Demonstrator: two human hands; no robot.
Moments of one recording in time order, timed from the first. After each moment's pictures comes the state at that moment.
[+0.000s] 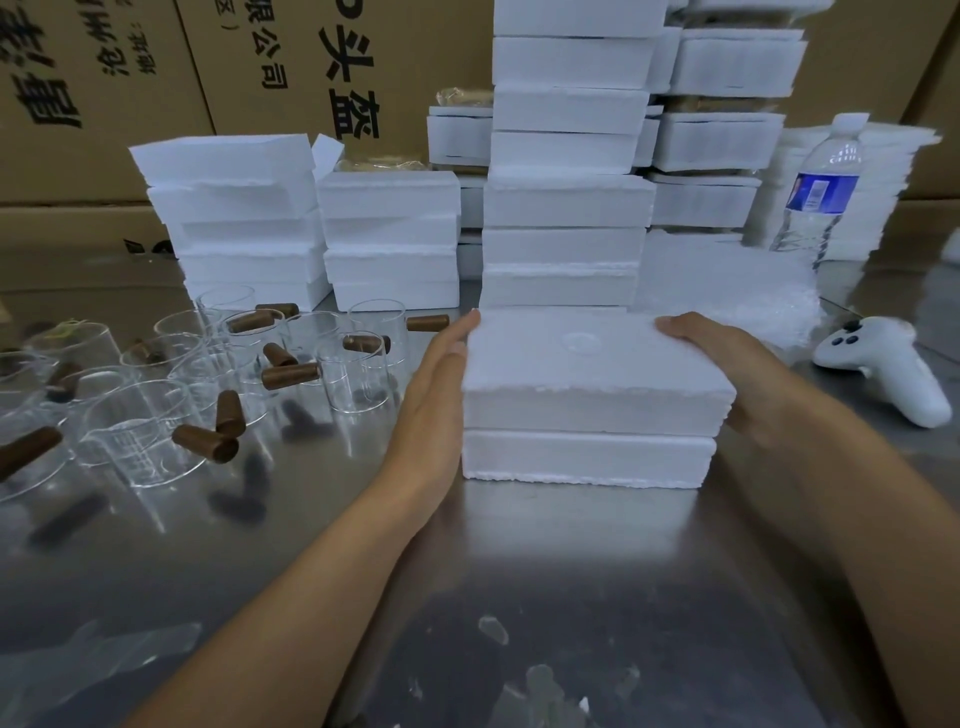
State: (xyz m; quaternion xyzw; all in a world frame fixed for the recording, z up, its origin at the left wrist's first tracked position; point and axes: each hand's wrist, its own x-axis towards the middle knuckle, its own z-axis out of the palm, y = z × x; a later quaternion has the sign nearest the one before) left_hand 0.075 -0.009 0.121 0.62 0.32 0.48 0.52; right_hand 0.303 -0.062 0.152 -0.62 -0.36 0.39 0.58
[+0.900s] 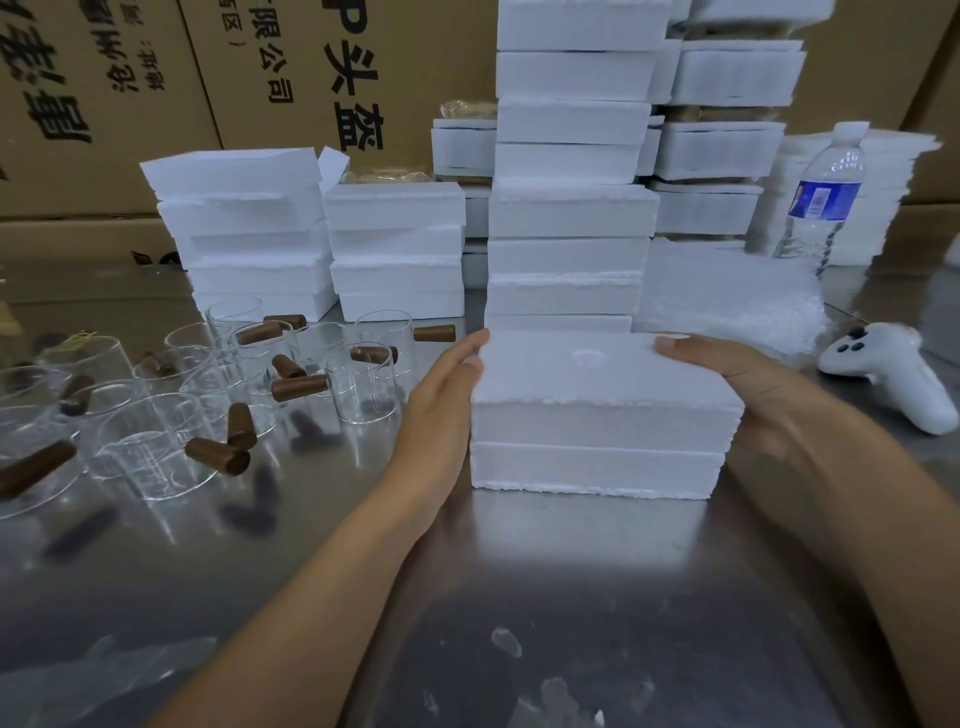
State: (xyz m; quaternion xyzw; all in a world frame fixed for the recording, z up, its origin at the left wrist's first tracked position) left_hand 0.073 -0.001 0.123 0.60 0.35 0.48 0.54; right_hand 0.297 -0.070 0.153 -0.52 -0.39 0.48 0.58
